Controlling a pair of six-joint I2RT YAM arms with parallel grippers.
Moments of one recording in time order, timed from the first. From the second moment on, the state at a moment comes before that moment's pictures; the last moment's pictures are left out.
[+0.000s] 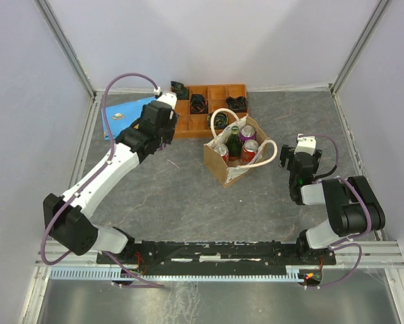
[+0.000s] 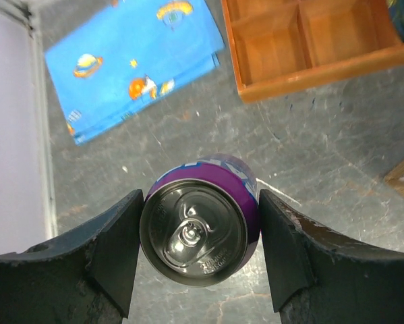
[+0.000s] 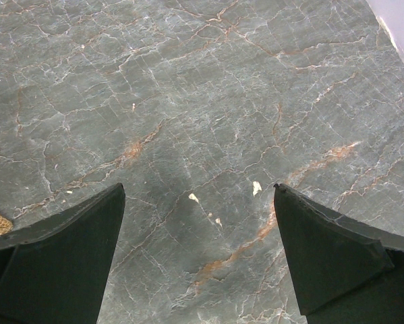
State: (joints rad) left arm -0.53 1.39 1.34 -0.58 -0.52 0.03; right arm 0.10 1.52 0.32 0.87 0.40 0.02
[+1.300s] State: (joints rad) left arm -0.48 1.57 0.98 -0.03 -0.32 -0.08; right arm 0.10 1.52 0.32 0.87 0.40 0.02
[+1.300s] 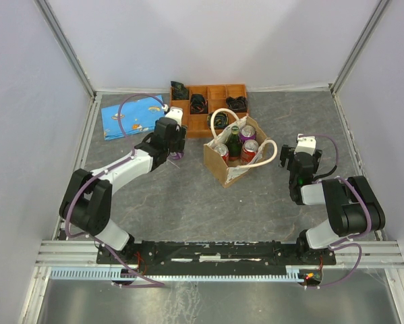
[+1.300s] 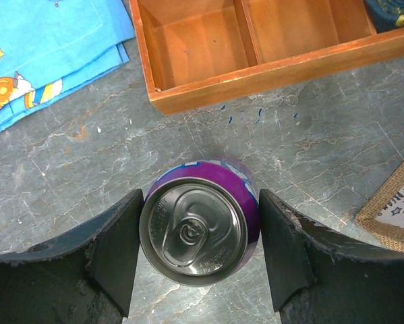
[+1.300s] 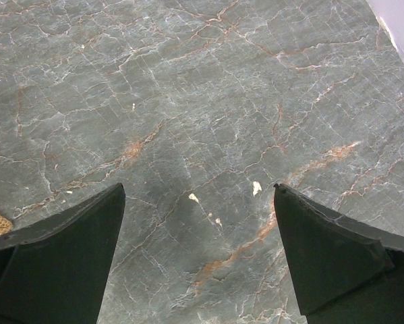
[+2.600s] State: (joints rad) left arm -0.61 1.44 1.16 -0.14 -0.40 -0.01; right arm 0.10 1.52 0.32 0.87 0.40 0.02
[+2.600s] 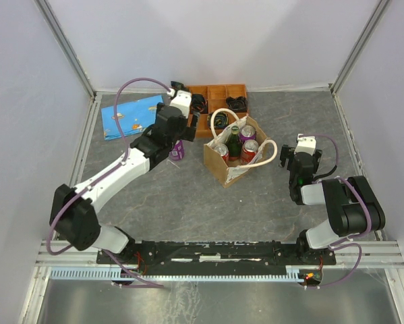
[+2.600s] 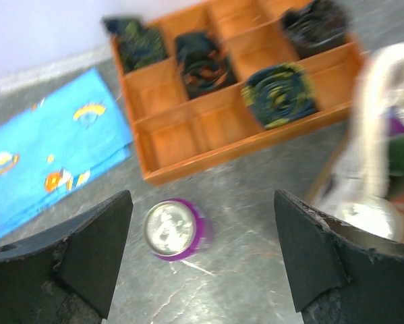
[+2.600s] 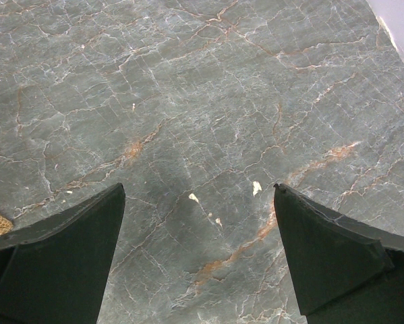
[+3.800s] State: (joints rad) left arm -1.04 1.74 1.73 -0.49 -0.24 0.09; right arm 0.10 1.52 0.32 0.87 0.40 0.02
